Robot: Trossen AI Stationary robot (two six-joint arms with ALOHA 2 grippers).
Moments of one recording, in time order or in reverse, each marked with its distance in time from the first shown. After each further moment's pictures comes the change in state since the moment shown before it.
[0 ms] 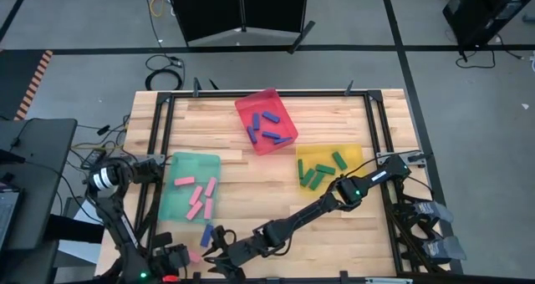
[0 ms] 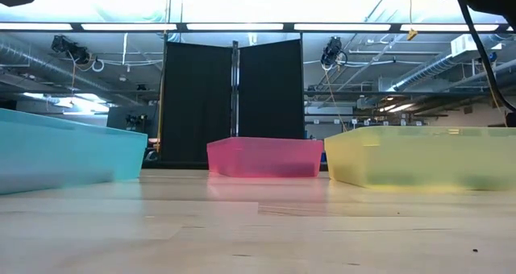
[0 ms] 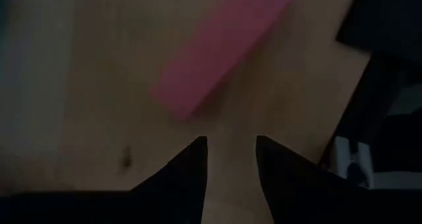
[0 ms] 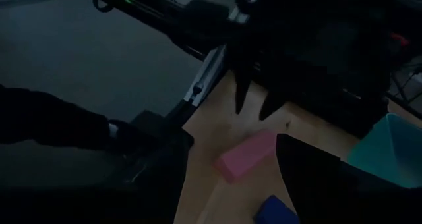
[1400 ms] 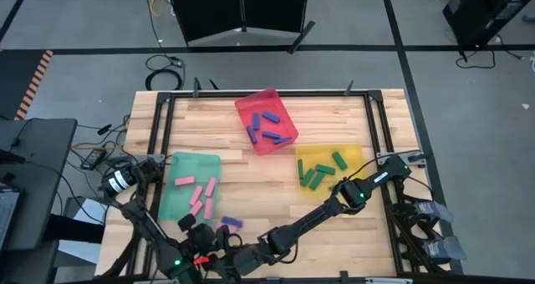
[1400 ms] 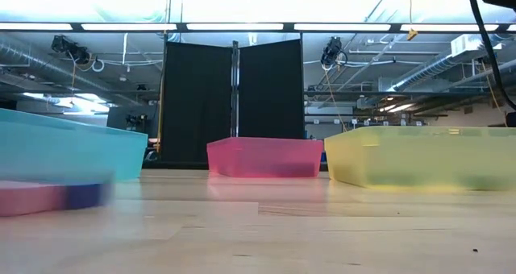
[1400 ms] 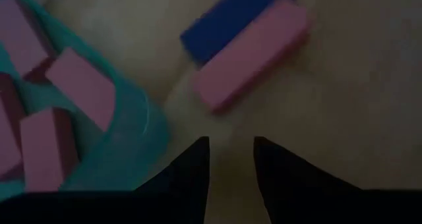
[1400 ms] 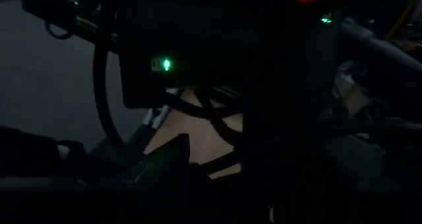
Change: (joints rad) left arm 0.222 0.082 -0.026 -0.025 -0.496 -0.101; right arm 0.053 -0.021 0.000 0.056 0.222 -0.009
